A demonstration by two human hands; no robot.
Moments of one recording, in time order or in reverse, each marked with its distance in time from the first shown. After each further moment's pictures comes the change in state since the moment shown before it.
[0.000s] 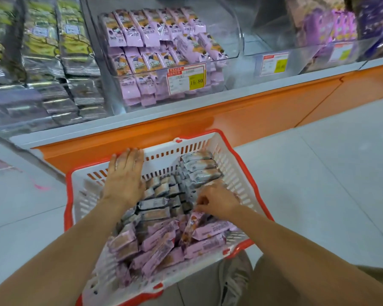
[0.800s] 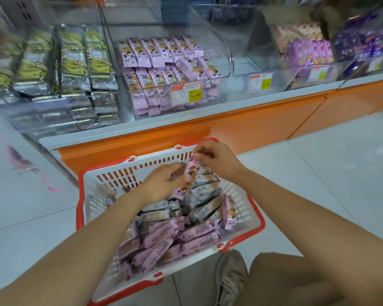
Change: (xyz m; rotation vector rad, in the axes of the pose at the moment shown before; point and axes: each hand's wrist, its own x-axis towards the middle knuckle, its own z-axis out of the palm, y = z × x) left_hand -0.016 0.056 -0.069 -0.917 -0.241 0.184; right_hand -0.031 -0.046 -0.109 0.498 0.417 -0.250
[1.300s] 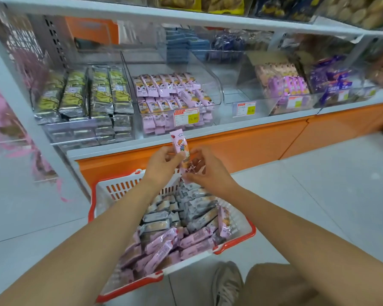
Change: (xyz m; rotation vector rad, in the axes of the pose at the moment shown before) left_hand -0.020 0.069 -0.032 -0.521 0.484 -0.036; right_hand -0.039 -0.050 0.005 0.003 0.132 -0.083
